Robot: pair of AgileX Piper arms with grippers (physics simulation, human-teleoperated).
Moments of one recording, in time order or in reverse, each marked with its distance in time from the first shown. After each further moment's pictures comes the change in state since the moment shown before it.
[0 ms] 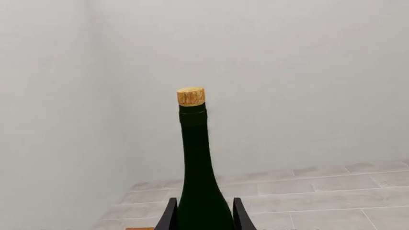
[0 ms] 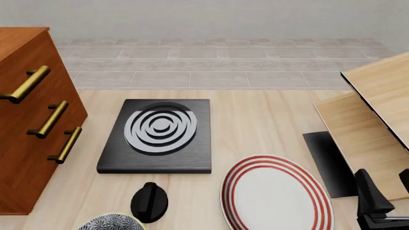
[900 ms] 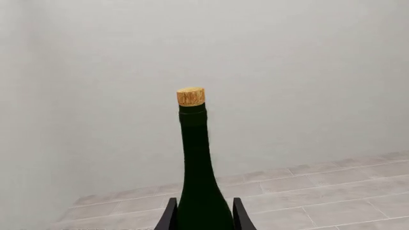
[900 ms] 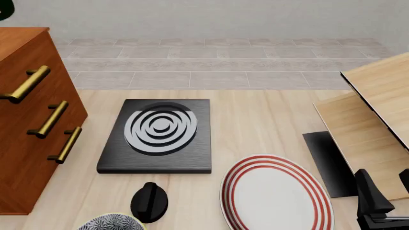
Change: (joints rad) left arm -0.185 0.020 0.015 -0.033 -0.046; right arm 0.000 0.000 0.000 0.000 0.000
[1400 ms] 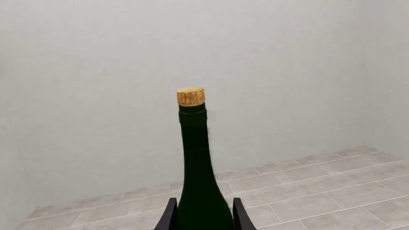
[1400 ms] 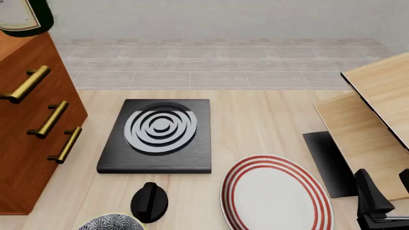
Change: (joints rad) left arm -0.132 0.008 0.078 -0.078 -0.018; right arm 0.000 0.000 0.000 0.000 0.000
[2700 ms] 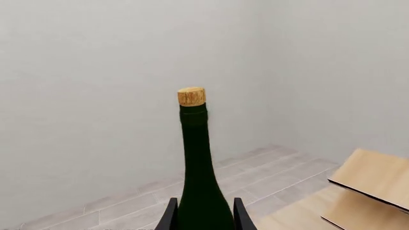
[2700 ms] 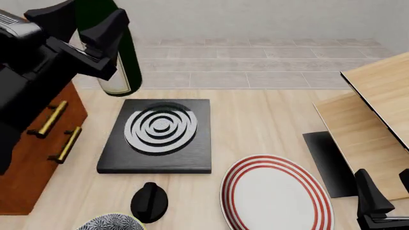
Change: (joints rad) left arm -0.334 0.029 0.399 -0.442 -0.022; right arm 0.000 0.000 0.000 0.000 0.000
